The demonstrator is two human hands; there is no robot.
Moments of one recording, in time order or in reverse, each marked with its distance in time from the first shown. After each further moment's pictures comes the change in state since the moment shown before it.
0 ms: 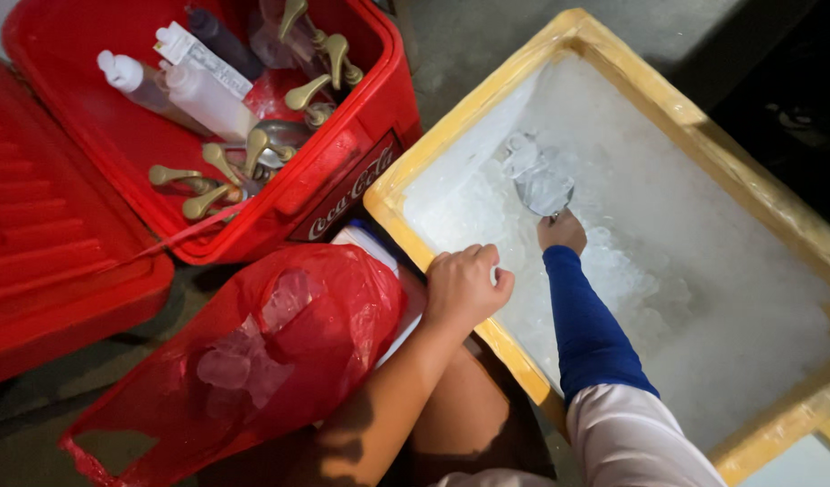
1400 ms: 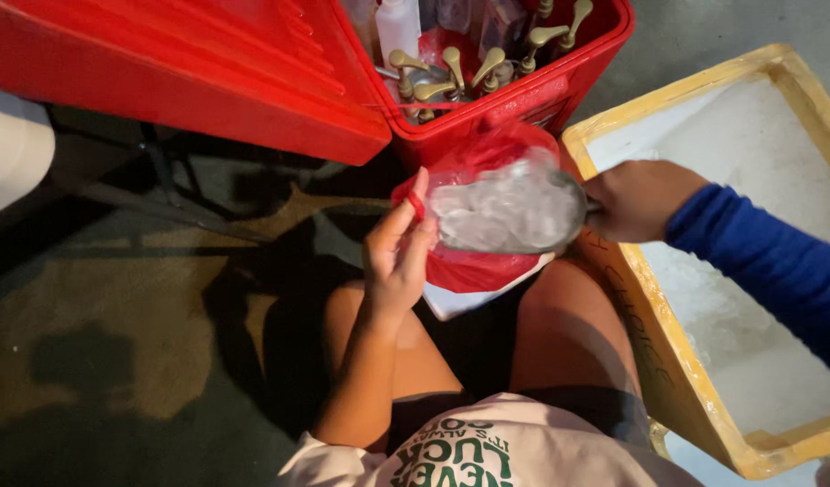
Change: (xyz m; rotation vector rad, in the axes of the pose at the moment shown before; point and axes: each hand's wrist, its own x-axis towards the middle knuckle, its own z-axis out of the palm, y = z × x) left_hand -0.209 -0.080 -0.315 -0.819 0.509 -0.210; right_hand -0.189 -0.420 -0.351 -0.572 -0.682 -1.247
